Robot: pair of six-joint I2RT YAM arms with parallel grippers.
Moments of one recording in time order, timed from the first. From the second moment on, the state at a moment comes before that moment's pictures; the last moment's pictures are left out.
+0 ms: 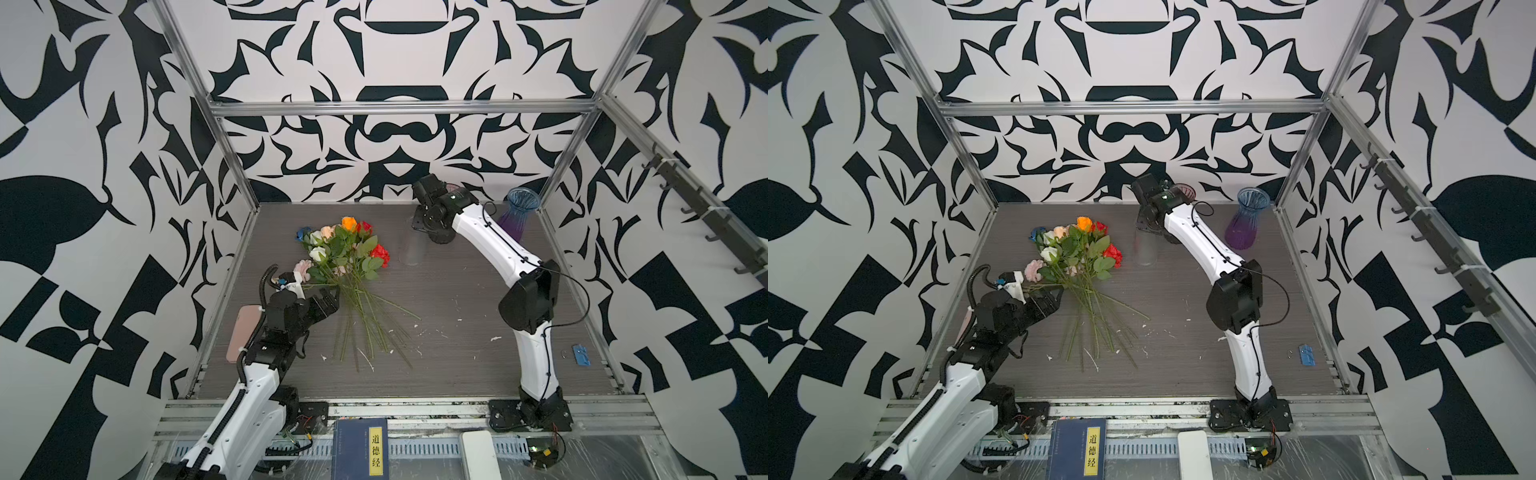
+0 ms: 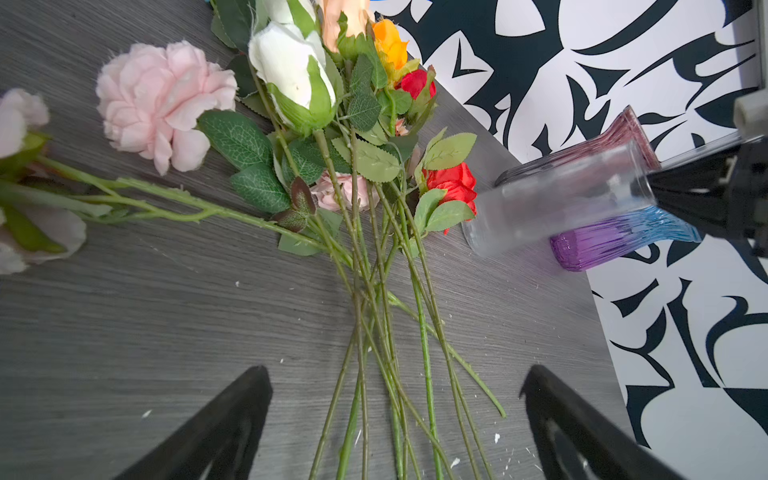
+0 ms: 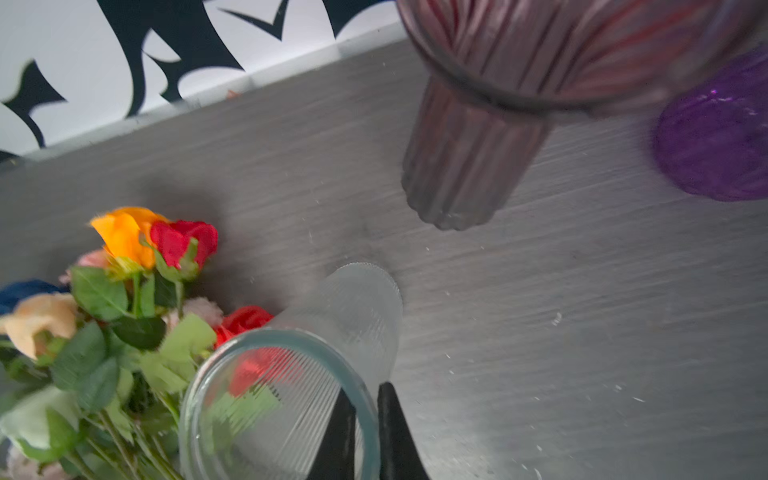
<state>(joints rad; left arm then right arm) -0.19 0.73 0.32 -0.05 0.22 -0.70 0.55 2.09 2.15 -1.10 0.25 0.73</state>
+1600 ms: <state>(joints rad) -0.07 0.72 0.38 -0.11 0.41 -0.74 0.44 1.09 1.28 -0.84 0.02 0.68</state>
